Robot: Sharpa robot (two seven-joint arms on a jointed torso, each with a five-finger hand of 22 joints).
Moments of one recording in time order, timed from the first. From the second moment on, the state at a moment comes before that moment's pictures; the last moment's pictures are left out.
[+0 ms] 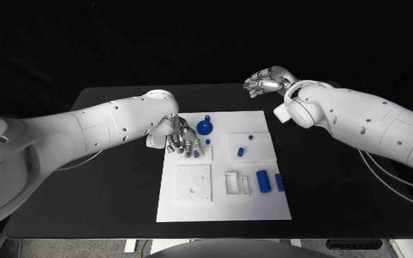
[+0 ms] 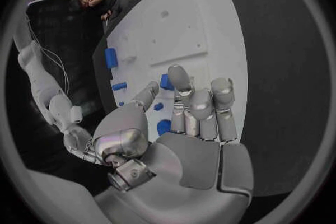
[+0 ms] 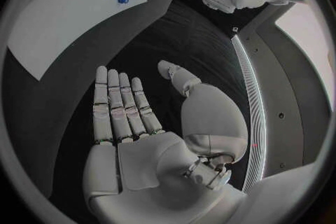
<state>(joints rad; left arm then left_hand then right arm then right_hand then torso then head) 1.31 -0.45 -0.23 1.06 -0.86 0.52 -0.58 0.50 -0.03 0.50 -0.17 0.05 1.17 0.00 0.22 1.27 1.36 -0.10 0.92 0.46 1.22 -0.20 1.54 0.65 0.14 1.01 -0.16 1.24 1.25 1.24 -0.58 -0.05 1.05 -0.64 -0.26 0.08 0.97 -0.14 0.55 -0.20 0.40 0.75 0.20 0.30 0.40 0.83 0.19 0.44 0.09 0.84 0.17 0.42 0.41 0.25 0.88 0.23 0.10 0.60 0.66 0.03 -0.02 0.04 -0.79</state>
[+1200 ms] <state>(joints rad) 1.30 -0.68 -0.19 1.42 -0.97 0.12 -0.54 0.60 -0.03 0.55 -0.21 0.08 0.99 0.07 0.08 1.13 1.34 -0.06 0.86 0.47 1.23 -0.17 1.48 0.63 0.13 1.01 -0.16 1.22 1.23 1.24 -0.61 -0.05 1.05 -0.65 -0.26 0.08 0.97 -0.14 0.55 -0.20 0.40 0.75 0.20 0.30 0.40 0.83 0.19 0.44 0.09 0.84 0.17 0.43 0.41 0.25 0.88 0.23 0.10 0.60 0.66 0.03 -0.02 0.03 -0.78</state>
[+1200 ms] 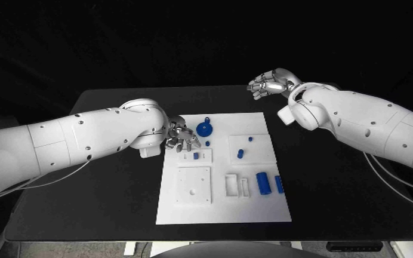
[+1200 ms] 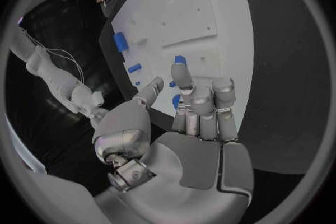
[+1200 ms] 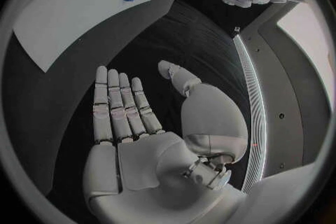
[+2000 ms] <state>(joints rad) 1.21 -0.76 -0.20 1.57 -1.10 -0.06 -0.54 0.59 -0.15 0.59 -0.08 0.05 0.90 0.08 0.13 0.95 1.33 -0.03 0.82 0.47 1.24 -0.13 1.46 0.63 0.13 1.02 -0.16 1.20 1.21 1.24 -0.62 -0.05 1.06 -0.65 -0.26 0.08 0.97 -0.14 0.55 -0.20 0.40 0.75 0.20 0.30 0.40 0.83 0.19 0.45 0.08 0.84 0.17 0.43 0.41 0.25 0.88 0.23 0.10 0.60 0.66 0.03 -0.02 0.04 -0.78</state>
